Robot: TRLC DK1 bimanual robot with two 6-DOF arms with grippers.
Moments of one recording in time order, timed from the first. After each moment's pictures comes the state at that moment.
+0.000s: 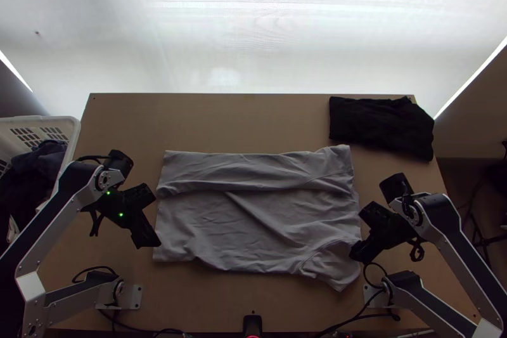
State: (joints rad) left arm -0.11 1.27 0.97 -1.40 0.38 0.71; right arm 0.22 1.00 0.76 -1.35 -0.30 -0.39
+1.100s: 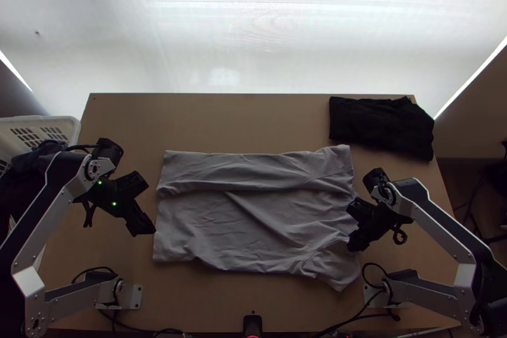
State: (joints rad) left arm -0.05 1.30 1.08 -1.42 0.34 0.69; right arm 0.20 1.31 0.71 -1.19 -0.31 -0.47
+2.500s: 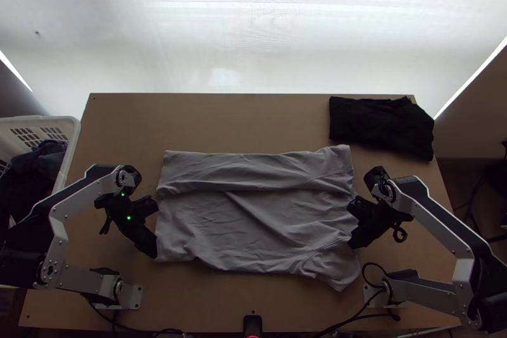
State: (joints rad) left arm -0.03 1.58 0.82 -1.31 0.30 0.71; right arm 0.18 1.34 0.73 -1.19 -0.31 -0.49
